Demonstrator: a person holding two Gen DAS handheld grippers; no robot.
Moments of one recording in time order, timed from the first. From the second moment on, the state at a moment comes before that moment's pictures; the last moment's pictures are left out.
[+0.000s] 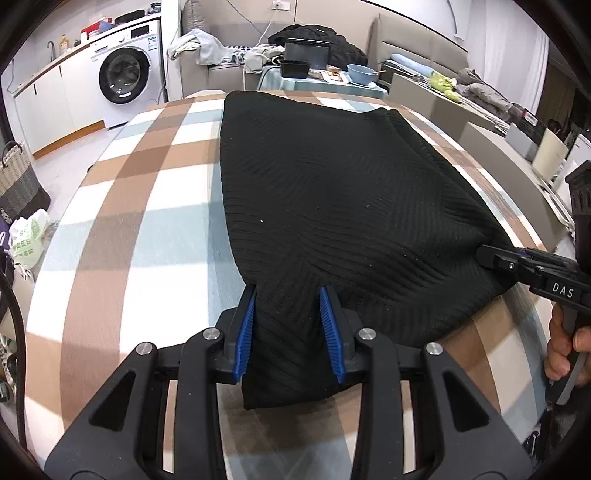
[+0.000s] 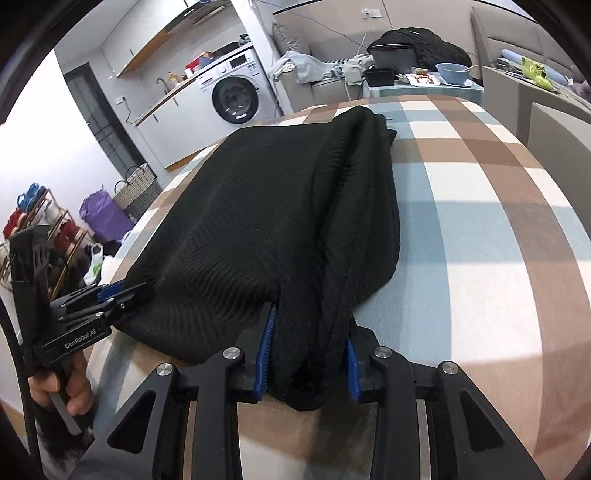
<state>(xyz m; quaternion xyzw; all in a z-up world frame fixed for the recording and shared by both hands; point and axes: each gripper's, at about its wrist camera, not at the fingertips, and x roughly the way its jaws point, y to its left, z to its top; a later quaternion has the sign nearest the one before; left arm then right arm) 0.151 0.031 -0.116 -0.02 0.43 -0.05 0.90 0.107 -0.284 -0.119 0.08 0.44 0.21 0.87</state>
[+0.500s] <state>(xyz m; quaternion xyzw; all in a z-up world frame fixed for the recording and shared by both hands) 0.167 0.034 -0.120 -0.03 0.43 -0.04 0.90 0.115 -0.276 -0.116 0.06 0.45 0.21 0.87</state>
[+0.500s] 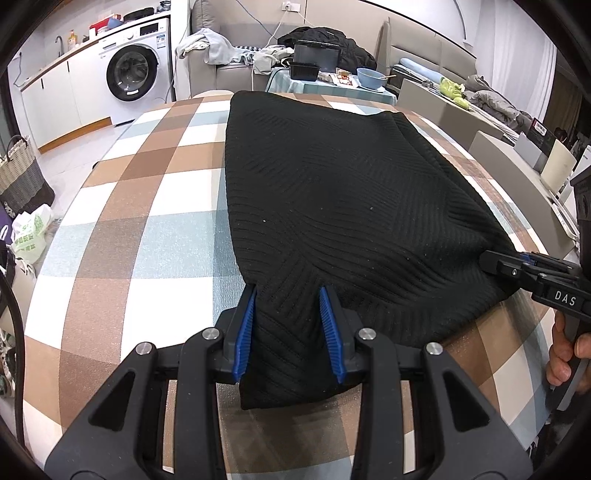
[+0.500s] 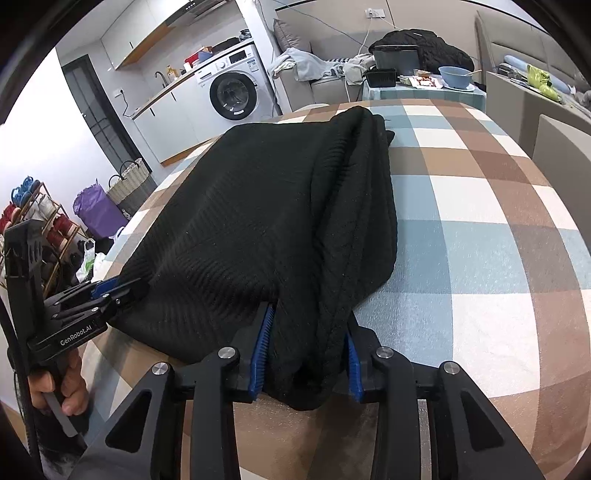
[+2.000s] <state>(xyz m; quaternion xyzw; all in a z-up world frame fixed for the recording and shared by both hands) 0.085 0.038 -0.048 -0.02 0.28 0.00 0.96 0.050 -0.283 -0.049 0.01 0.27 0.24 0.93</state>
